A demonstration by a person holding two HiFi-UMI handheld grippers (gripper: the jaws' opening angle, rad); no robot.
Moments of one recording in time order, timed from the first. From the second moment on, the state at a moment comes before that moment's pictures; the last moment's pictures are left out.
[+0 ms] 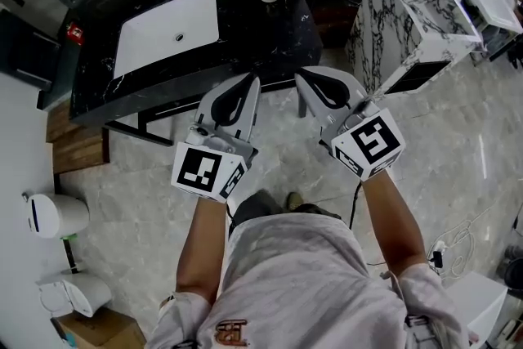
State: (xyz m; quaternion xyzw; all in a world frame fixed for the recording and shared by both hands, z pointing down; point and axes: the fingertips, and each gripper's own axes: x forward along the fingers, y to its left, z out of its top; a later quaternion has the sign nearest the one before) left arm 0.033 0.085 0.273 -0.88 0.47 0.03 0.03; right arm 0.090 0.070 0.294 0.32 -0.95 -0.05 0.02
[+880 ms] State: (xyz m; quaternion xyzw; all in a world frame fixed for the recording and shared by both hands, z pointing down) left arm -0.013 -0.061 0.278 -0.88 0.46 0.04 0.04; right arm 0.045 -0.072 0.298 0.33 -0.94 -0.06 0.04
